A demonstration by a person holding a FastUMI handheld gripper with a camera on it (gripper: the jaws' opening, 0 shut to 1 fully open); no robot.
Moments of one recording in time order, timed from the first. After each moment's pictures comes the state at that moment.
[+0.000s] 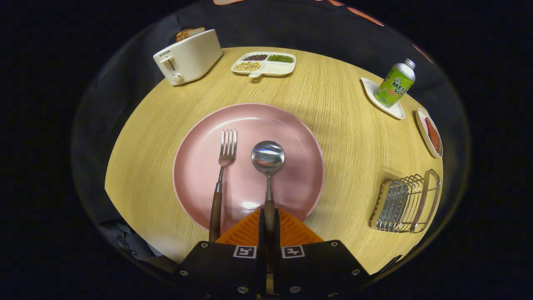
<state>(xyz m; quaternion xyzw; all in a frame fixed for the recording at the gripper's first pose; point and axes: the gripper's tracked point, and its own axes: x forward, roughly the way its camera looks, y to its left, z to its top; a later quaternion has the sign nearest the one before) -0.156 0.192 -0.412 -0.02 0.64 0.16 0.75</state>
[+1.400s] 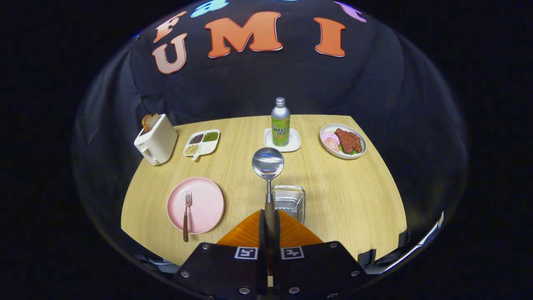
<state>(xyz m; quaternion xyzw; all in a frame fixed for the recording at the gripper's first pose) -0.129 -0.004 -0.281 0.04 0.53 0.01 0.84</state>
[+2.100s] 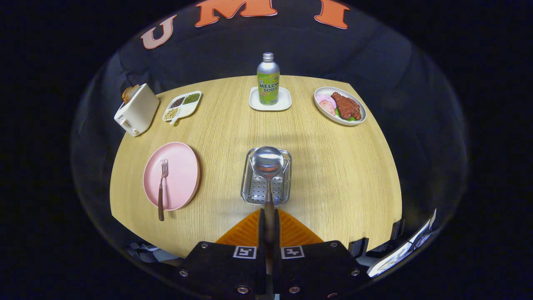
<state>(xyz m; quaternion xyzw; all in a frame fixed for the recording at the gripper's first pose) -0.159 -0.023 -0.332 0.02 0.64 0.00 0.77</state>
